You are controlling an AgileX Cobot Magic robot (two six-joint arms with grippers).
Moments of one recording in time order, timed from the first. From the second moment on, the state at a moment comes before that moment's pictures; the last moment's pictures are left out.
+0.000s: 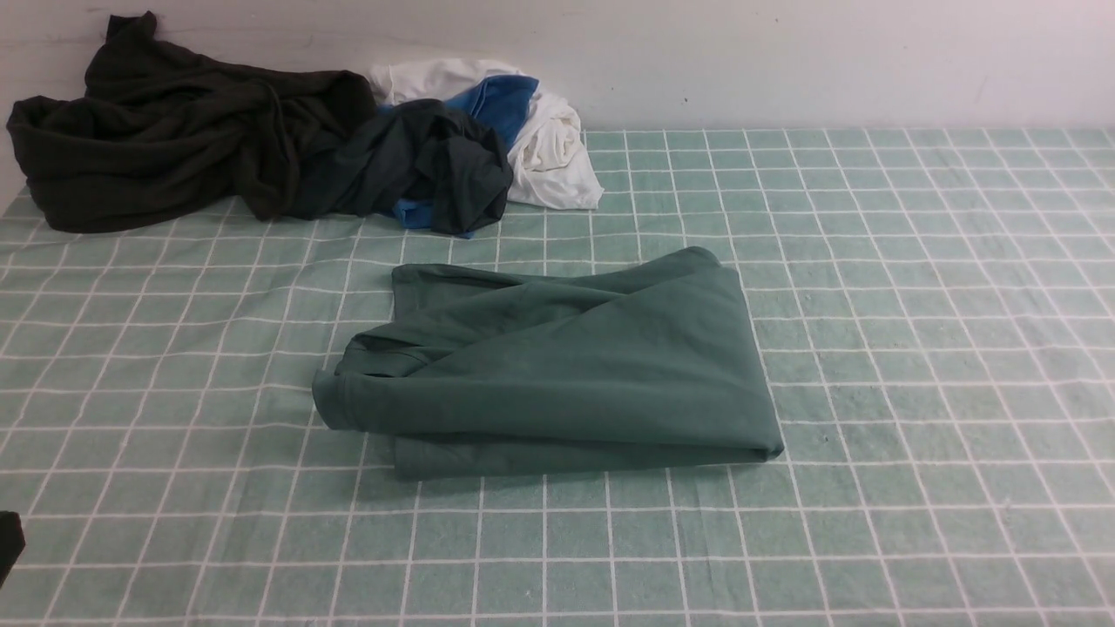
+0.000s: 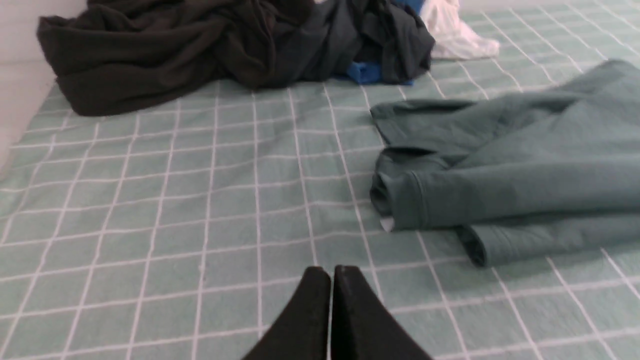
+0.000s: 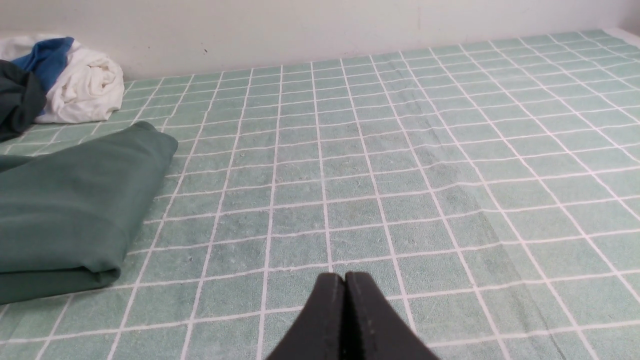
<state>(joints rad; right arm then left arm) -0.06 -0.01 0.02 0.02 0.36 0.14 -0.08 0.18 -0.22 0.02 0.38 0.00</state>
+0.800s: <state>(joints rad) -0.06 -0.01 0.02 0.02 0.36 0.14 0.09 -0.01 0.02 -0.01 0.34 0.00</state>
